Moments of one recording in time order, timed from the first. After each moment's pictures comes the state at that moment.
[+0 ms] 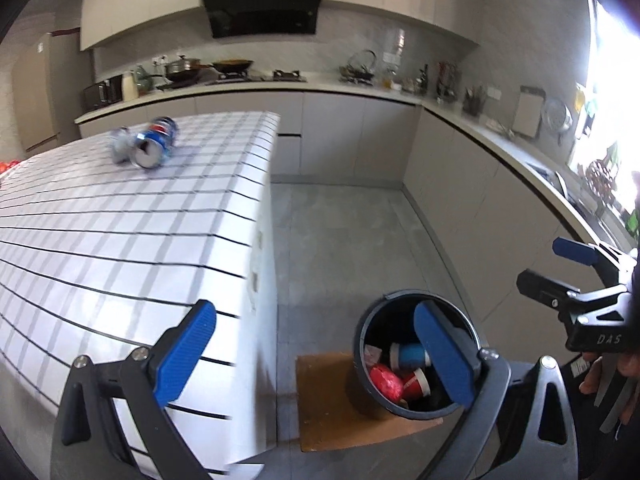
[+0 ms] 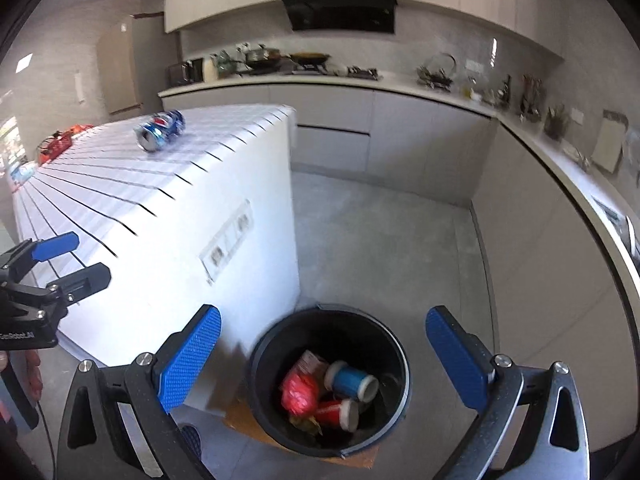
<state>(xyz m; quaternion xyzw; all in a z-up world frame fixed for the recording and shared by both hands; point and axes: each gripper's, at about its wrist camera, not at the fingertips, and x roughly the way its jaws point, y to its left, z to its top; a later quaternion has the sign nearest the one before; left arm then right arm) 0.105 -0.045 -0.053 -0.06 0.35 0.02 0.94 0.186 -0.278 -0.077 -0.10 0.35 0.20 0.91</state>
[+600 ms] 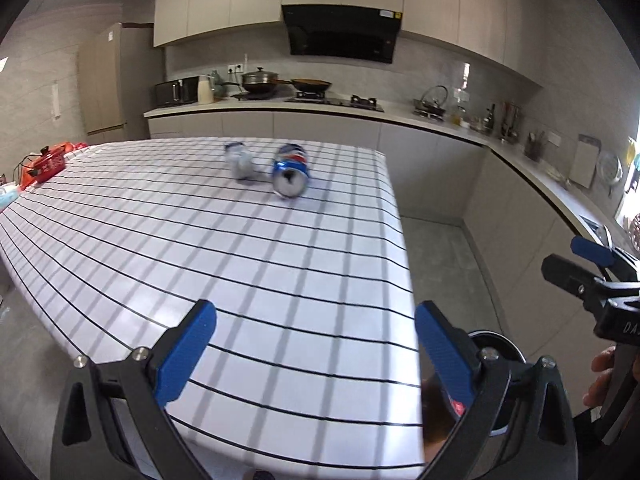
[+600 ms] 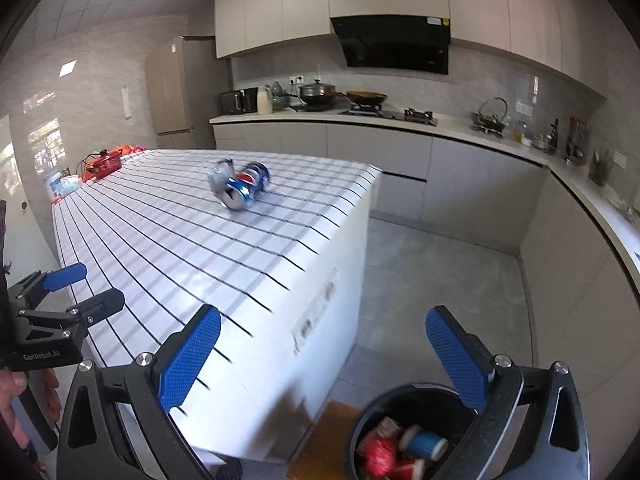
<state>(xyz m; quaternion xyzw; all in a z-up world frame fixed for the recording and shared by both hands) 0.079 0.087 -0.026 -0.08 0.32 0.12 0.94 0.186 -0.142 -0.029 -0.08 0.30 0.28 0.91</state>
